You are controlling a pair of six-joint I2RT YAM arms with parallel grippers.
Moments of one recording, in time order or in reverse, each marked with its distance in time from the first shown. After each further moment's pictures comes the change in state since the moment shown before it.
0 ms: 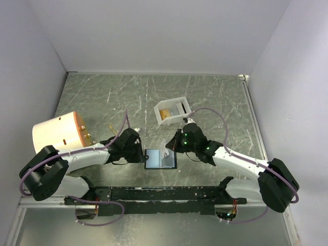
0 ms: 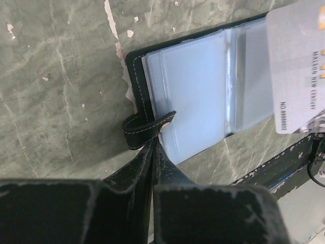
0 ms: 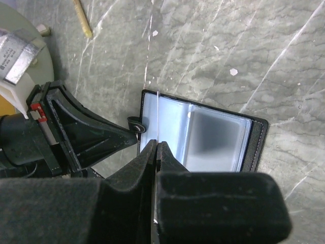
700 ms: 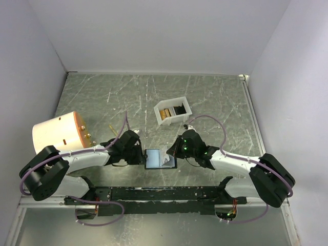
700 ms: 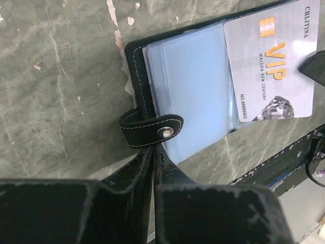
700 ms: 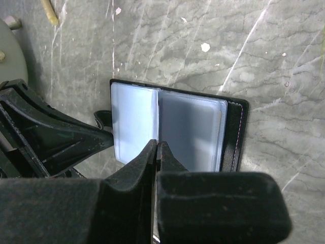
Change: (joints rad) left arm -0.017 0.001 -0.028 0.032 0.003 -0.037; right arm 0.016 0.061 -0.134 0.151 0.004 0.053
